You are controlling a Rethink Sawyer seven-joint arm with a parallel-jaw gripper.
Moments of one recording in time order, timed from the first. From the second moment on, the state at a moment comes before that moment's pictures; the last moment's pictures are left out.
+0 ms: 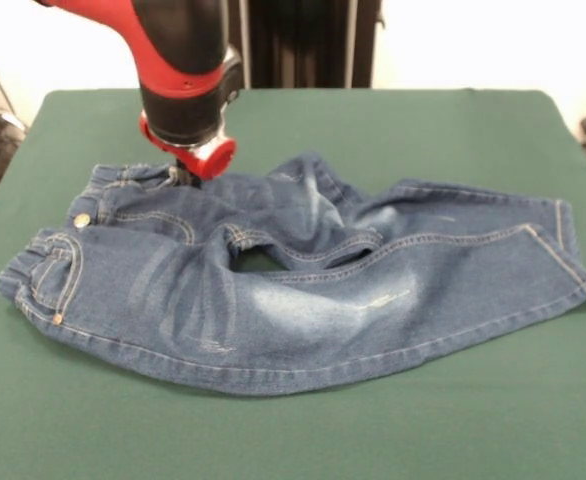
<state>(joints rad) -0.34 -0.35 -0.16 1.54 -0.05 0.56 2.06</state>
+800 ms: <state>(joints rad) -0.45 -0.36 -0.04 1.51 -0.17 0.67 2.05</state>
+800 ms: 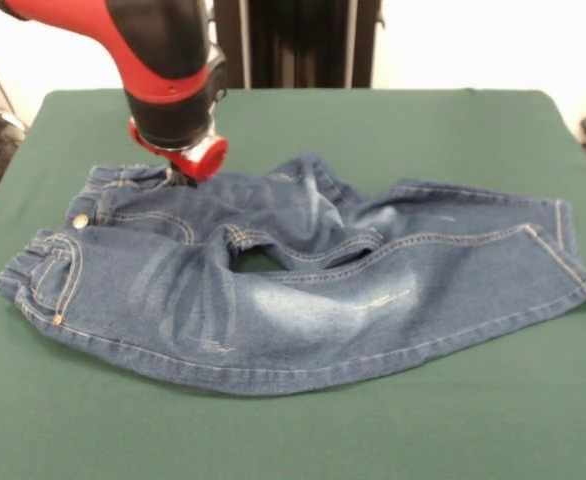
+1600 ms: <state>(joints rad) -0.83 -0.49 0.10 1.62 -0.53 0.58 2.04</state>
